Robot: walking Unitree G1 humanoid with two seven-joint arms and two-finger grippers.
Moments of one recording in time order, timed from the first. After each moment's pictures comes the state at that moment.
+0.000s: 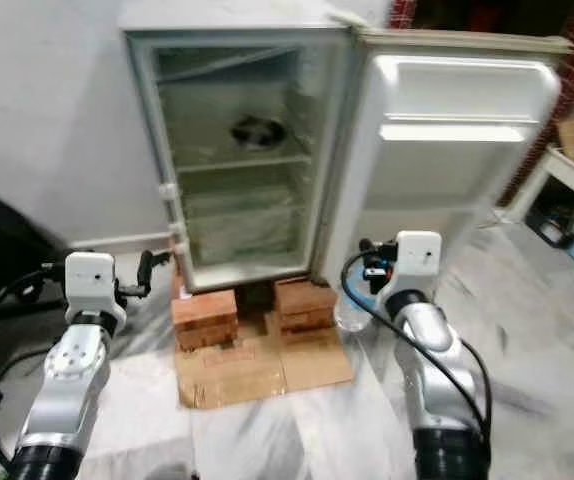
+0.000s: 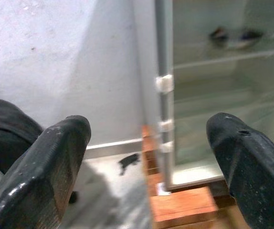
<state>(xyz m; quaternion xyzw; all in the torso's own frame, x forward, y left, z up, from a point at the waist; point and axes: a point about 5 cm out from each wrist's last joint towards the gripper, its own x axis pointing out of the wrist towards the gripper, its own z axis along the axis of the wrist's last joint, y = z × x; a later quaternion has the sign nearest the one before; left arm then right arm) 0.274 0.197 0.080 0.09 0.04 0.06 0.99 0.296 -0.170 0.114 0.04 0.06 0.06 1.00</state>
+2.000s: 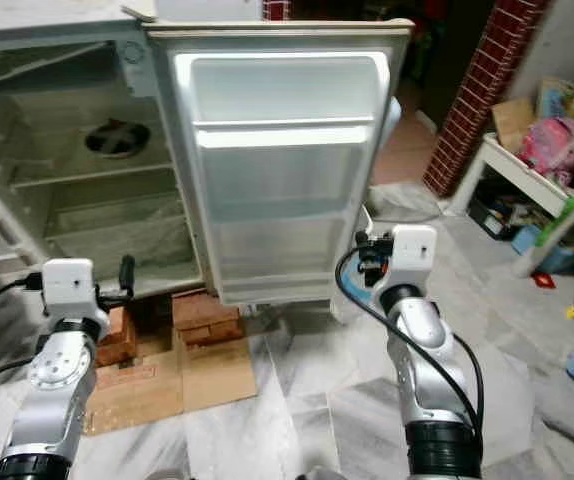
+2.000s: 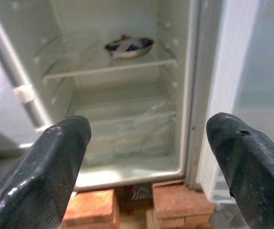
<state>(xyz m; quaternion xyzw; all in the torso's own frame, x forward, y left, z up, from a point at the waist) 0.259 0.207 0.077 0.05 0.05 0.09 0.99 0.292 -0.183 0.107 0.03 0.05 0.03 1.00</state>
